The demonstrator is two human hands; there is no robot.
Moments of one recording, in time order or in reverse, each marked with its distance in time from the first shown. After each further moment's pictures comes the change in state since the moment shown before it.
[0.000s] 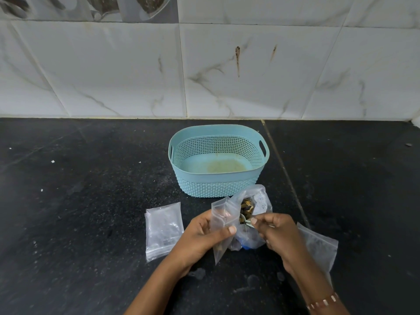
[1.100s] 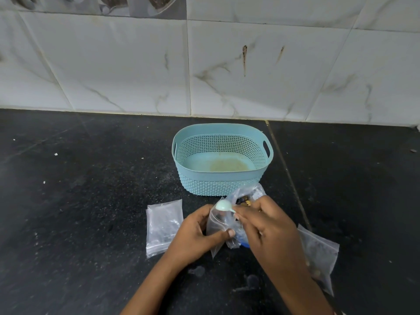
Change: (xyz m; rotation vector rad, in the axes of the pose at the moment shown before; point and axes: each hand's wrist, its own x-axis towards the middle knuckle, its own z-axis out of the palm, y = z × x) left_hand 0.004 -0.013 -0.014 0.284 0.100 0.191; right_hand -0.024 -0.014 0.016 -0.574 0.278 -1.023
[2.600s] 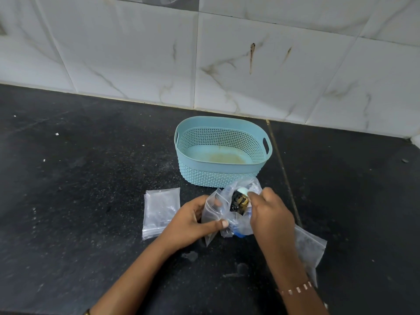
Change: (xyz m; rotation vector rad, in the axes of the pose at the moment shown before) left_hand -0.006 0.005 -0.004 0.012 -0.014 -0.113; right_hand 0.005 0.024 0.011 -0.468 -0.160 0.168
